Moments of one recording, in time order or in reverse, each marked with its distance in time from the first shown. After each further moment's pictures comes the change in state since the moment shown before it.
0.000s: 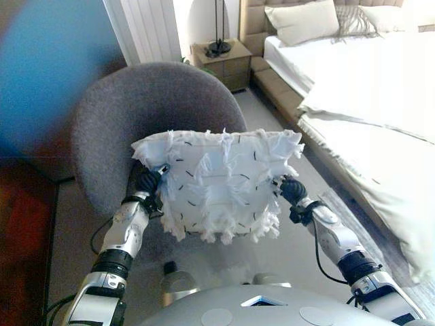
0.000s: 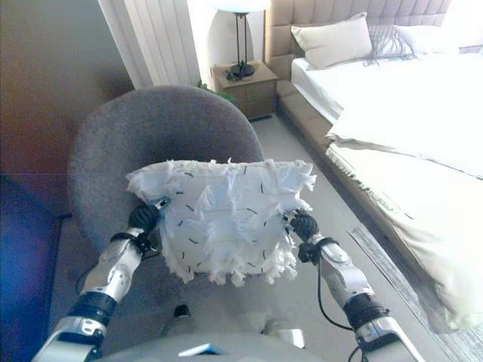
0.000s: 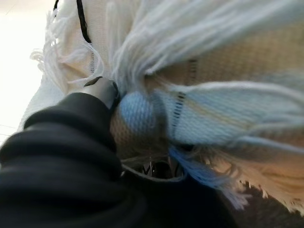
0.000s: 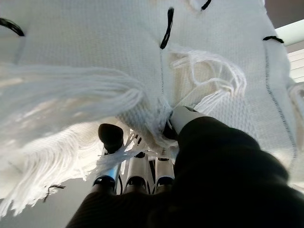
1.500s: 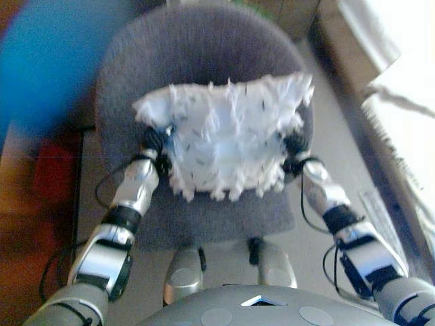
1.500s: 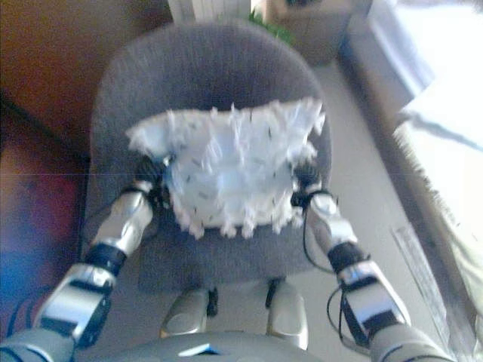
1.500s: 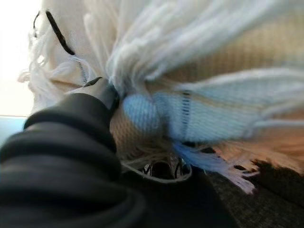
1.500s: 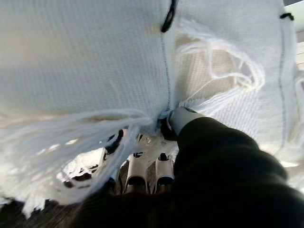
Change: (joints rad) left arm -0.493 0.033 -0.128 0.149 0.041 -0.072 0.237; right arm -0.525 0.041 -0.011 0.193 0.052 -0.092 -0.328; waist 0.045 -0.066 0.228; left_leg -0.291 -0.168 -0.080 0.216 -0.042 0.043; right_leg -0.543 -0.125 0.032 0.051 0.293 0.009
